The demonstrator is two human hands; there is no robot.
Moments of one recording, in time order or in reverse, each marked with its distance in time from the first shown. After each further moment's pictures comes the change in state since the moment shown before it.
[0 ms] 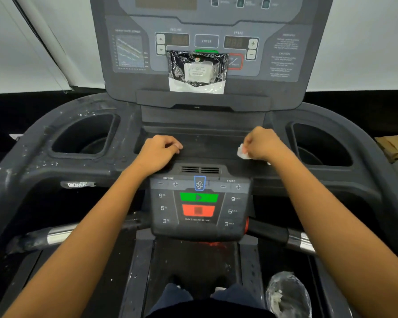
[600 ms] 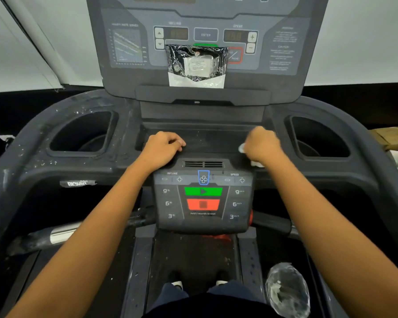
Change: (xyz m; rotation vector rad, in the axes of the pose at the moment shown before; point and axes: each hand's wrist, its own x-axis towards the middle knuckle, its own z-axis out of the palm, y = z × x) left_hand 0.002 -0.004 0.003 -0.039 -0.014 0.021; right_hand -0.027 -0.013 0.017 -0.052 0.195 0.140
